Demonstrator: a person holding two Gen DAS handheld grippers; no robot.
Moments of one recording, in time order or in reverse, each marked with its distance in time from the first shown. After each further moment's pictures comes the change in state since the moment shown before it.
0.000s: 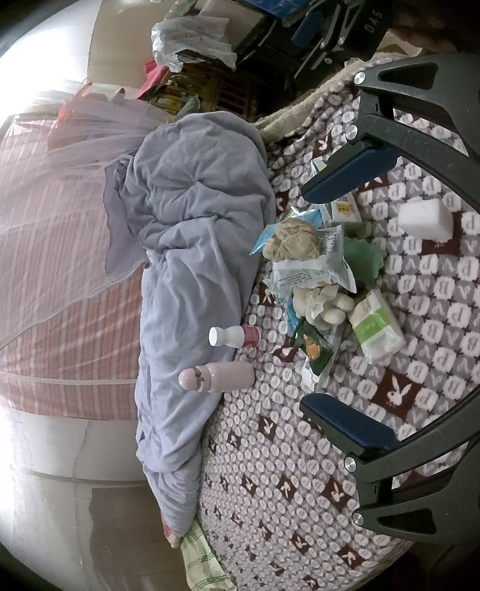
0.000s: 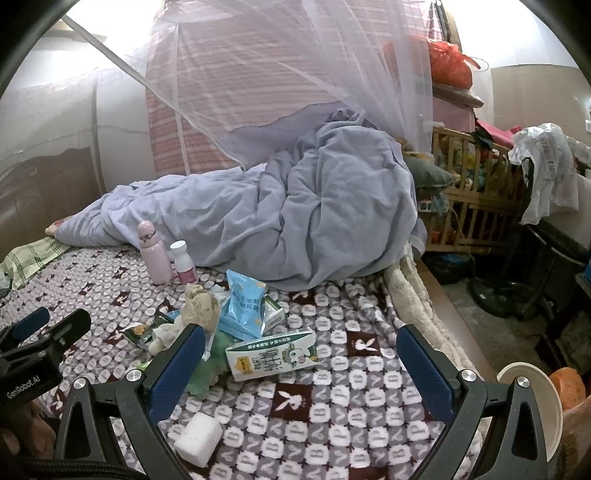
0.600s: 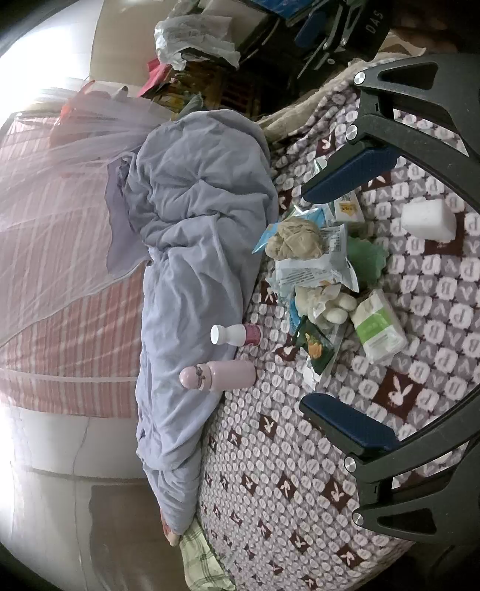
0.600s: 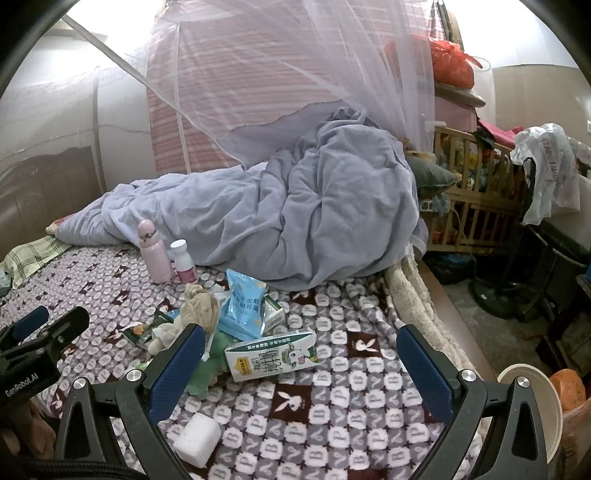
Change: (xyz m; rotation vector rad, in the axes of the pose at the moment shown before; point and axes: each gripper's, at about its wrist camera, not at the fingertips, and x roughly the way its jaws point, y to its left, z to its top) left arm 0.003 0.001 0.002 -0.003 0.001 0.004; right arm 0.003 0.001 0.001 0.001 0.006 0.005
